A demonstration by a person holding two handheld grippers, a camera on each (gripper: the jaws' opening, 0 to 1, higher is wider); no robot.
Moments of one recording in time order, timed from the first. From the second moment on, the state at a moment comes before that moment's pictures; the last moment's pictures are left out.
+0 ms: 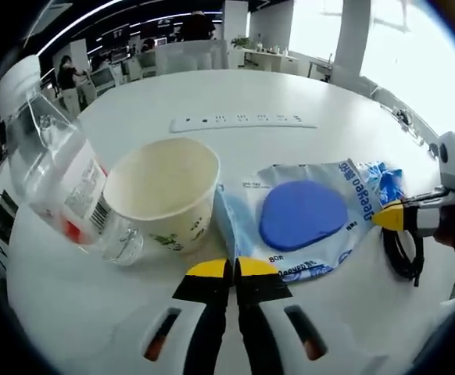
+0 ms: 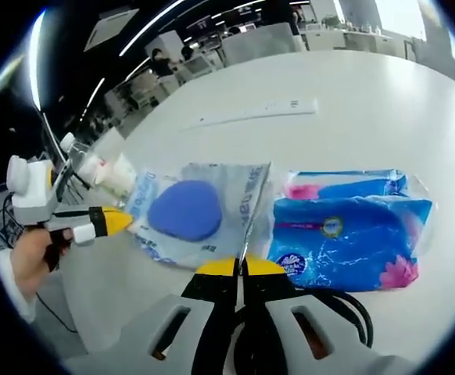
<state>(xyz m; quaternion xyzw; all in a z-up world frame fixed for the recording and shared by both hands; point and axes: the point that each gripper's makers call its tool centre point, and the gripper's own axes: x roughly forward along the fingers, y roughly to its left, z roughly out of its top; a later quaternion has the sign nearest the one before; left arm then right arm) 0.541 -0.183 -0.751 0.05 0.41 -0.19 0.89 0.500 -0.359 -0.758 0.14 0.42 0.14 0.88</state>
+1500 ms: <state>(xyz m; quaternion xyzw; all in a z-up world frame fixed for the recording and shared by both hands) 0.502 -0.170 -0.694 -0.01 0.34 -0.17 0.93 0.447 -0.367 -0.706 0.10 0.37 0.15 0.91</state>
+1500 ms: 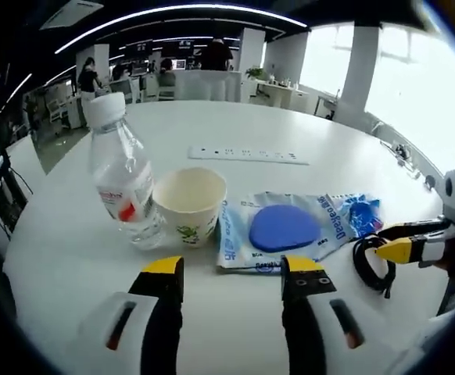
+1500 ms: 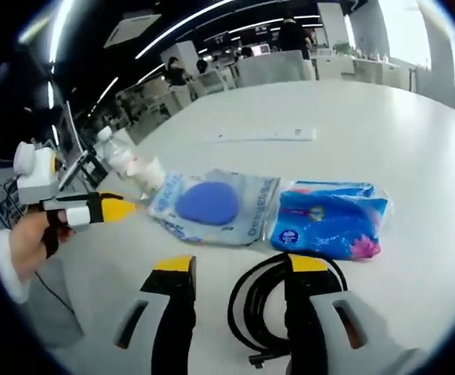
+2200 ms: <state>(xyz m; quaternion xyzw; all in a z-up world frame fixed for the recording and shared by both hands) 0.480 -0.167 -0.681 0.00 0.33 -0.19 0.92 0.416 -0.377 -0.691 0.09 0.35 0.15 0.92</state>
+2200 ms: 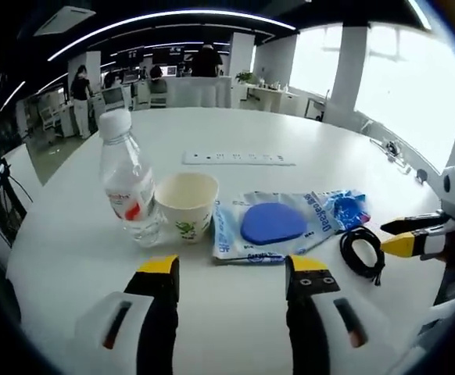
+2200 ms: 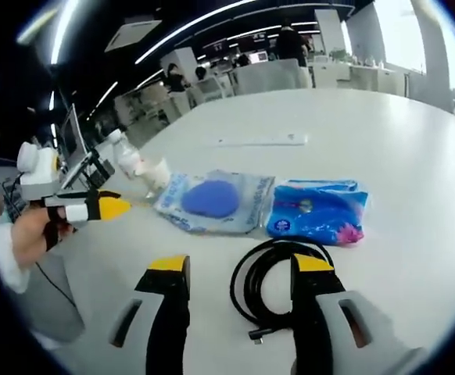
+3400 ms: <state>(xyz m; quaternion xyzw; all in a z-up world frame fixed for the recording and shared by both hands) 0.398 -0.092 -0.674 -0.01 0.33 -0.23 0.91 0.319 -0.403 -0.667 0.07 0.31 0.10 0.94</state>
